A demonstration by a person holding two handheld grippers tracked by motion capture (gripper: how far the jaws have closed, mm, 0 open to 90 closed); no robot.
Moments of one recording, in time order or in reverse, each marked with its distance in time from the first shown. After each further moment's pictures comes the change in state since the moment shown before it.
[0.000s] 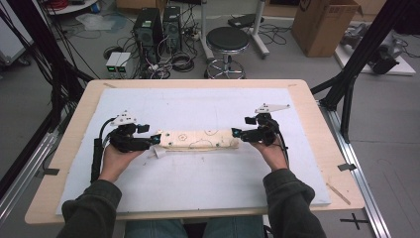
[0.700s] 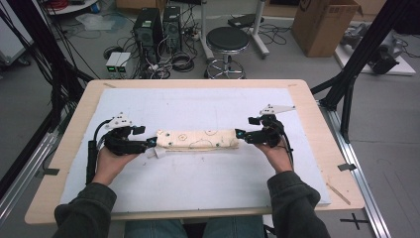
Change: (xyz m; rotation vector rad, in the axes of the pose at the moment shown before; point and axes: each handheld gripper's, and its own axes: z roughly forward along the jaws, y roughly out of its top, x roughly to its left) left arm -0.004 -0.001 -0.017 0.007 0.010 0.028; right arm 0.003 -0.001 -0.016 -0.017 -0.006 -0.020
